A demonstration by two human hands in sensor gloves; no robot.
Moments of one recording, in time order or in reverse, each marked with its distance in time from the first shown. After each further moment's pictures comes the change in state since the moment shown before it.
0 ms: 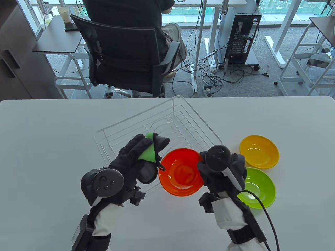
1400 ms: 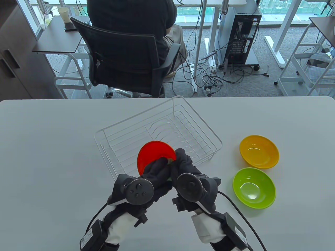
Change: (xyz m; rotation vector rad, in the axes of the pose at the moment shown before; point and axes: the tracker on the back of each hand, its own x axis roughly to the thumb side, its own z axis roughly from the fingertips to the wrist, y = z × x) left_hand 0.019 -0.065 0.025 -0.514 -0.215 -0.130; right_hand 0.050 0.031 0.047 -0.410 -0.312 -0.008
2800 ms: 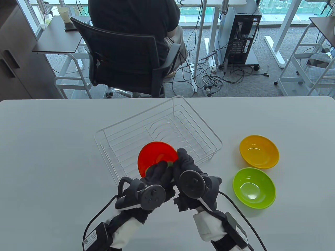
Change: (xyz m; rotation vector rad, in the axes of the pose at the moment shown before) left_hand 0.020 -0.013 -0.003 -0.189 0.061 -0.257; right_hand -0.011 0.009 -0.001 0.033 0.029 0.007
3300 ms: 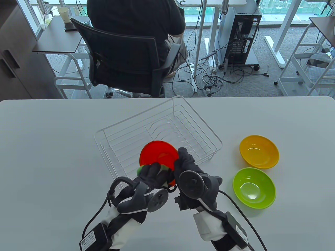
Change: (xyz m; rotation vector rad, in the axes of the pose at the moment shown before) left_hand -0.006 0.006 0.005 0.062 0.071 -0.239; right_hand 0.001 -0.003 -0.001 -0.023 0.001 0.011
